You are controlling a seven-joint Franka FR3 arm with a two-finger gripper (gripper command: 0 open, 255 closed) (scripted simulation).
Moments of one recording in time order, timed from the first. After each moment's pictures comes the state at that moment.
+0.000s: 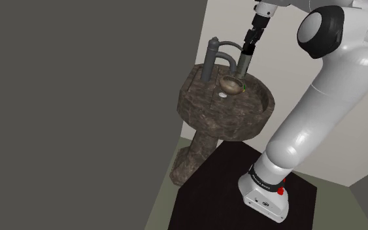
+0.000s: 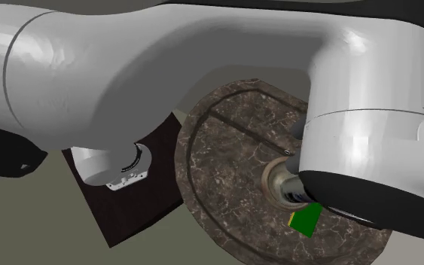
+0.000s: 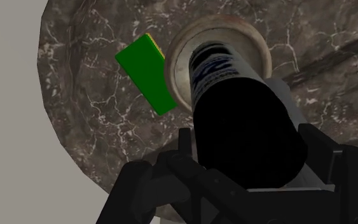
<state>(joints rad) -0.18 0.02 -0.67 -1.57 0.05 1.66 -0.76</state>
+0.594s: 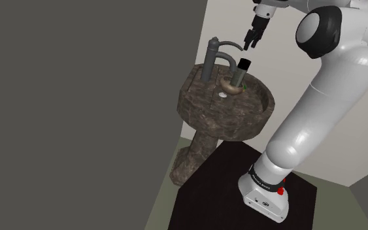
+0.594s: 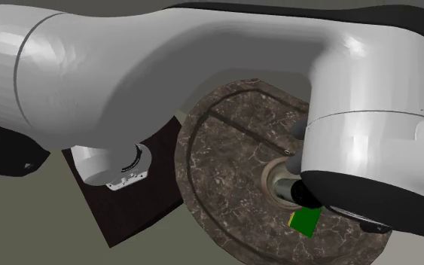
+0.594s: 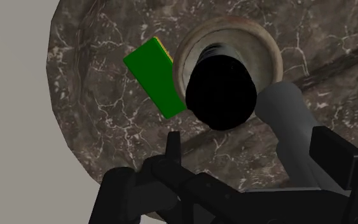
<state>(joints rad) -0.18 0.03 -0.67 -1.57 0.03 1.67 -0.76</state>
